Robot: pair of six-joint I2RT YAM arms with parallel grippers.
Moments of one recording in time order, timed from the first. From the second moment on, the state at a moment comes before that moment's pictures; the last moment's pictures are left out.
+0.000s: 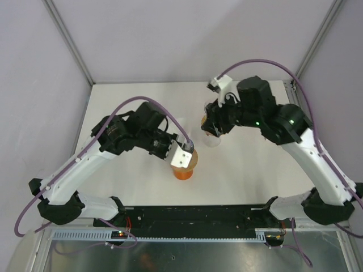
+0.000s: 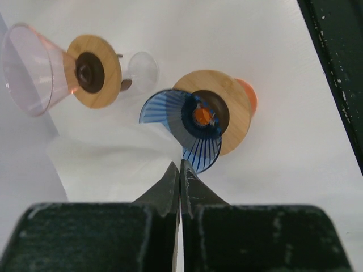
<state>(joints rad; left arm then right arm) -0.96 1.29 1.68 -1.28 0.28 1.13 0.80 1.39 1.90 -1.06 -0.14 0.05</state>
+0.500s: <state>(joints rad) -0.77 1.31 1.66 -1.28 0.51 1.11 0.69 1.05 1.52 -0.74 -0.54 -0.24</state>
